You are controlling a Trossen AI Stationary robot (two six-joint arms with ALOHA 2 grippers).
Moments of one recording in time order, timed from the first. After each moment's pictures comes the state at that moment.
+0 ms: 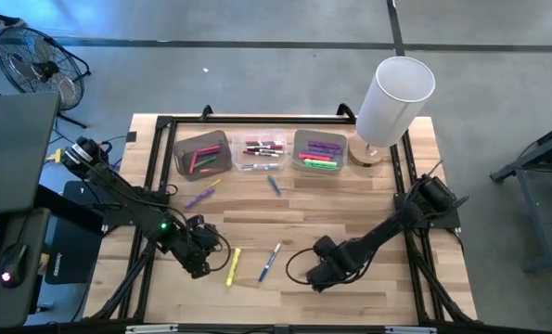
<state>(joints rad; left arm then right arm) -0.70 1.31 0.76 -0.57 -0.28 -0.92 0.58 1.96 1.29 -0.87 0.04 1.55</state>
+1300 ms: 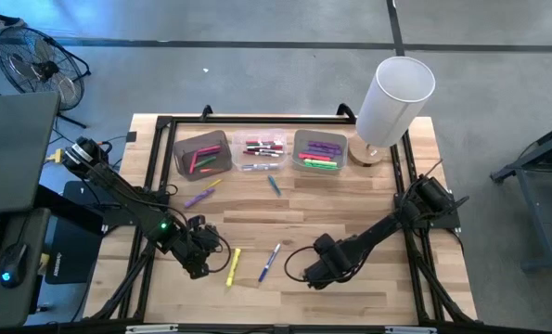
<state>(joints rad) -0.70 1.31 0.76 -0.57 -0.27 -0.87 0.56 1.96 1.37 -1.04 0.00 1.51</state>
